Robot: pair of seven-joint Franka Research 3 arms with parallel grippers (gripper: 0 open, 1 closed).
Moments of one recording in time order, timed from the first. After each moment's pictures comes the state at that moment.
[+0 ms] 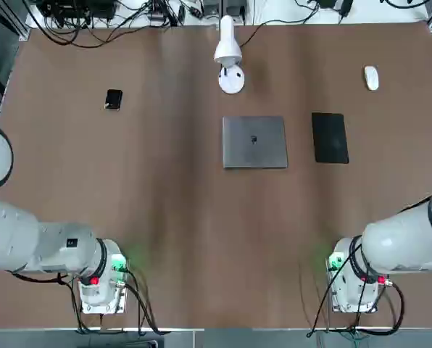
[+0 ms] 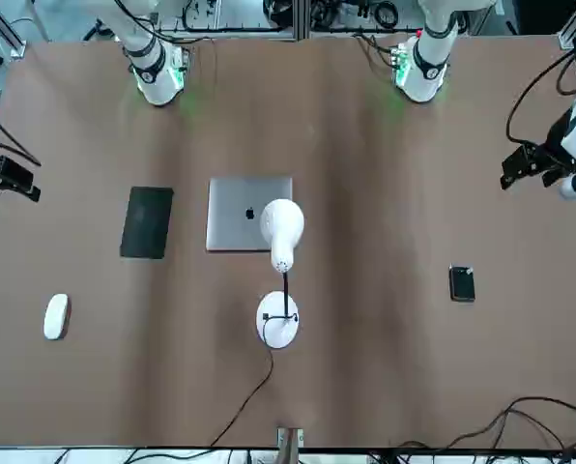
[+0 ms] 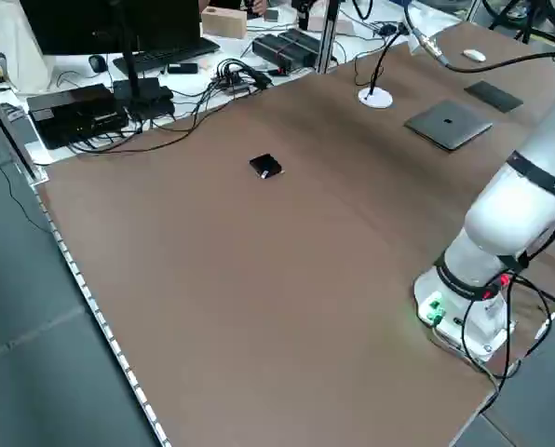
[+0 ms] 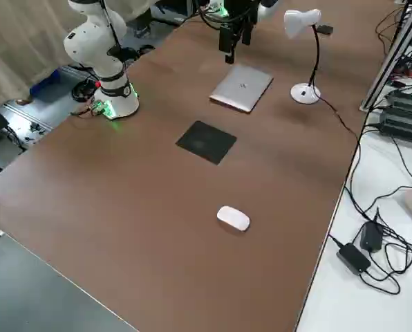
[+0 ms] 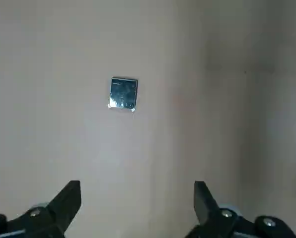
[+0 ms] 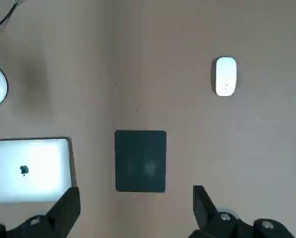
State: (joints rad) left arm 0.01 -0.02 -0.04 -1.66 -0.01 1.66 -0.07; right arm -0.02 0.11 -0.08 -1.42 0.04 1.53 -0.06
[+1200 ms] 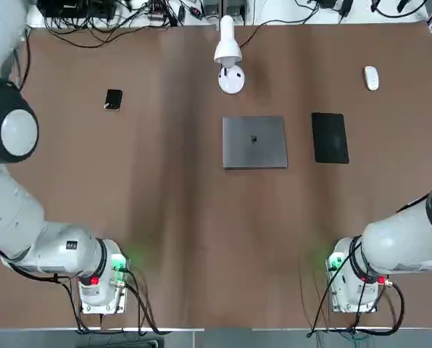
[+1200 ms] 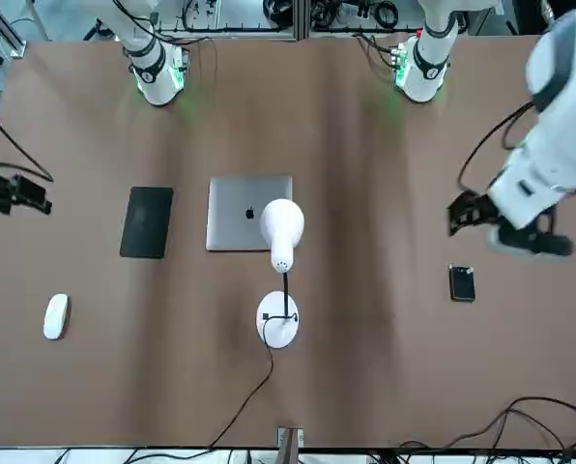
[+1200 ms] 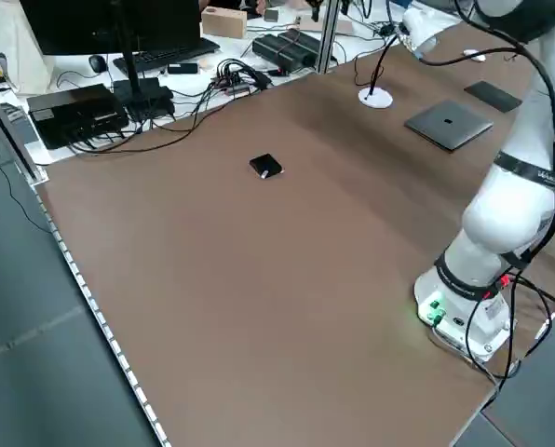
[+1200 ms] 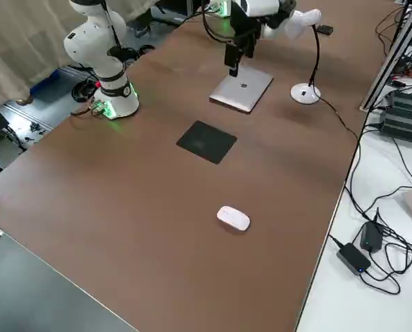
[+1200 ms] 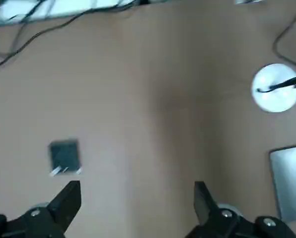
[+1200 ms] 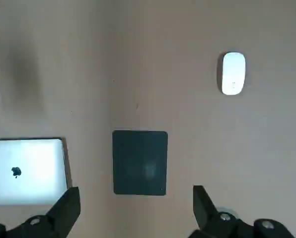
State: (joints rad) left arm -0.05 0.25 -0.24 -1.48 -0.02 1.87 -0.06; right arm -0.01 0.20 -0.06 -1.45 0.04 1.59 -0.06
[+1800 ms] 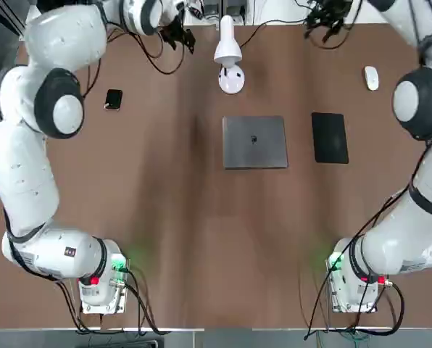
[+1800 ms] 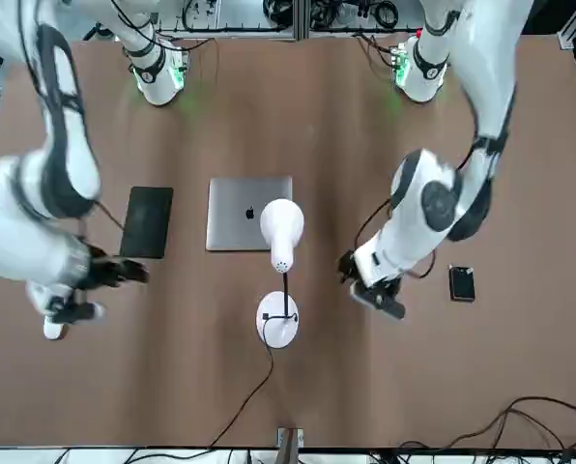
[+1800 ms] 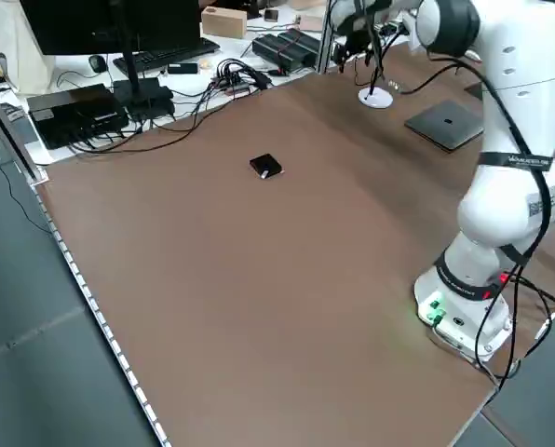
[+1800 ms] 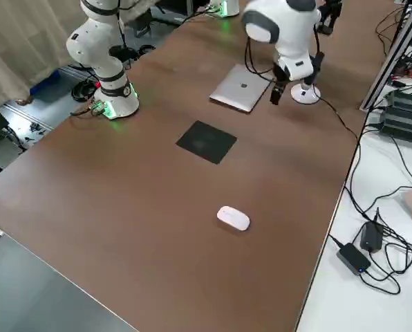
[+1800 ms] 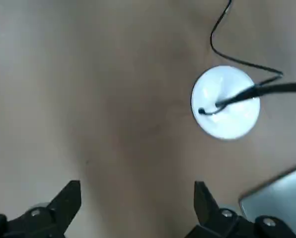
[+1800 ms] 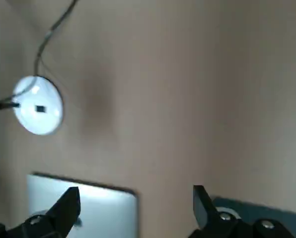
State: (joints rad) left arm -0.20 0.65 -0.31 -1.49 -0.02 2.39 -0.06; right arm 0.17 0.54 -0.05 -1.47 0.44 1.99 -0.06
